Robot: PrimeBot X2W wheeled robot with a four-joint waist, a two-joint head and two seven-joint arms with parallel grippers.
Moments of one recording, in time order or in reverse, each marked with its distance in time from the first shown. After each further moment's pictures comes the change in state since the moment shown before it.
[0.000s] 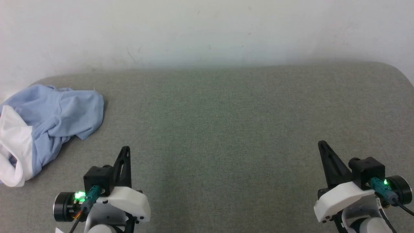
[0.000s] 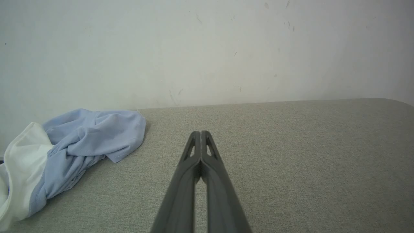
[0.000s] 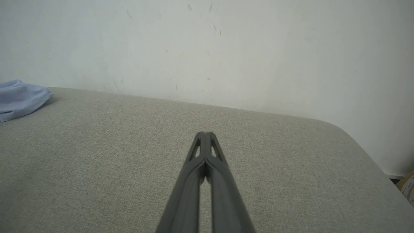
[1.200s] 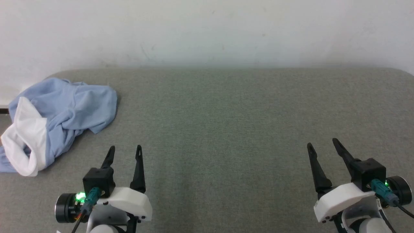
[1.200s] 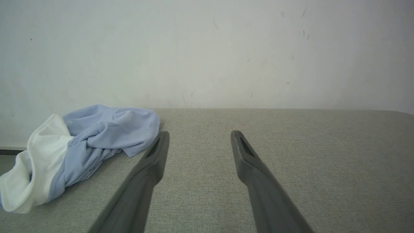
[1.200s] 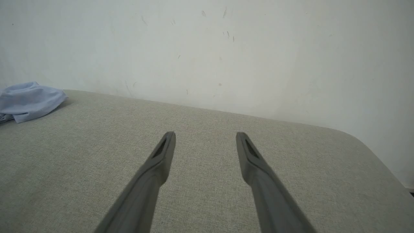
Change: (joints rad) left arm 0.000 -0.002 -0.014 0.006 -0.025 0.029 -0.029; right arm 0.000 0.000 0.000 0.009 0.002 -0.001 -0.027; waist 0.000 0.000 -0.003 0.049
